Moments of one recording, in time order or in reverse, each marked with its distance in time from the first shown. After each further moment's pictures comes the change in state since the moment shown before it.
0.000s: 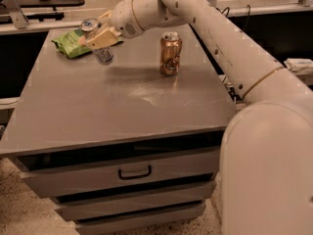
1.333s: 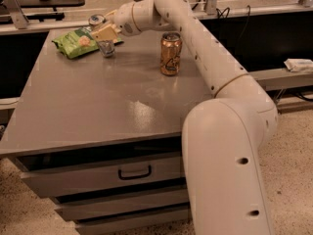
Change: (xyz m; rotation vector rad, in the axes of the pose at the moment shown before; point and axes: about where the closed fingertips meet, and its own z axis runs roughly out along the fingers) arm 0.039 -0.088 0.034 0.147 -0.043 0.078
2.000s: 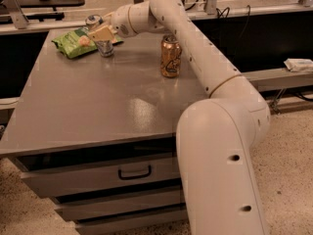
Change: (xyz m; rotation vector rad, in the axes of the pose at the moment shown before) arm 0.007 -0.007 0.018 0.020 -0.007 0.046
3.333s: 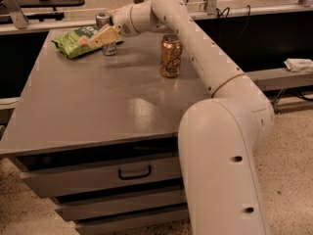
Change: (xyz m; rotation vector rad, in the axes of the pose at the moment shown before) arm 0.003 -0.007 -0.007 0.029 0.014 0.022
